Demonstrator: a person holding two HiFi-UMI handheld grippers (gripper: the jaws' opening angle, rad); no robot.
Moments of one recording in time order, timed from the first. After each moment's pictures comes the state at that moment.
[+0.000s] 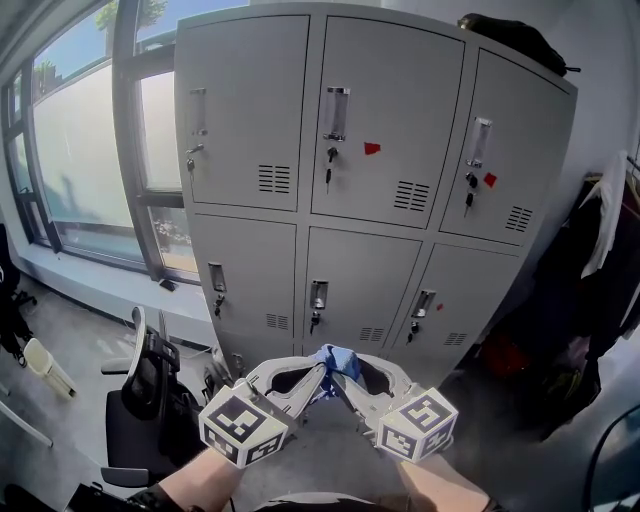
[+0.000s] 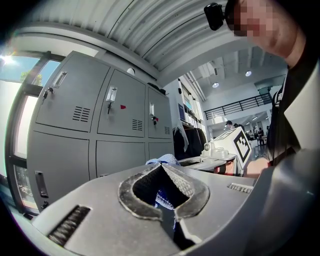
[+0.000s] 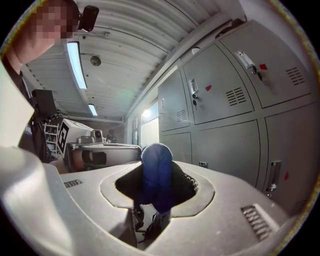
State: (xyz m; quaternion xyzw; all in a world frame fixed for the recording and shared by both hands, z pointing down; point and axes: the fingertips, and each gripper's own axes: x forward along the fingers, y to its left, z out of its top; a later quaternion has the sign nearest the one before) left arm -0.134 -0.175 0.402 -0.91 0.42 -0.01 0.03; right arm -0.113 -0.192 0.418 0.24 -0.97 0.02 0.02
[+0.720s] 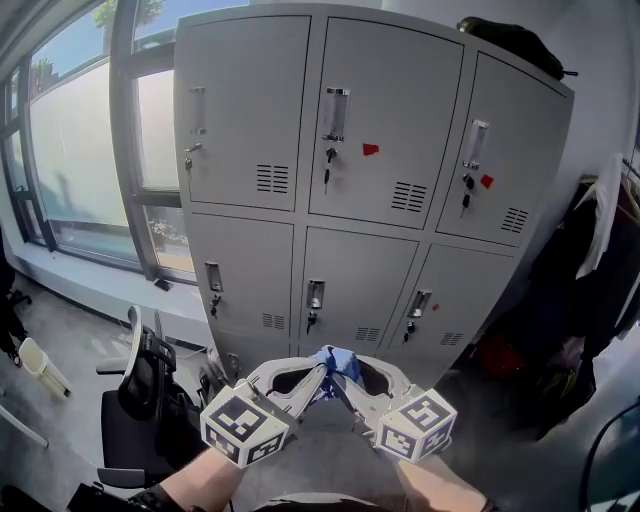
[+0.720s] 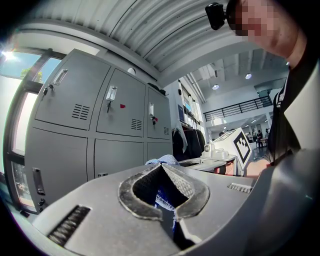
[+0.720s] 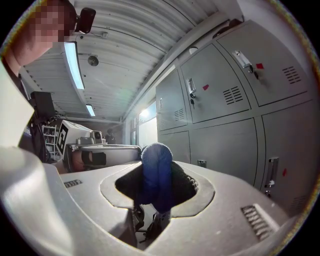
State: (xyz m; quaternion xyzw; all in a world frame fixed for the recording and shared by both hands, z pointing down) left arm -0.131 -0.174 0.404 -0.91 0.41 0.00 0.03; right arm -0.110 -0.191 0.422 0.25 -0.97 0.03 0.02
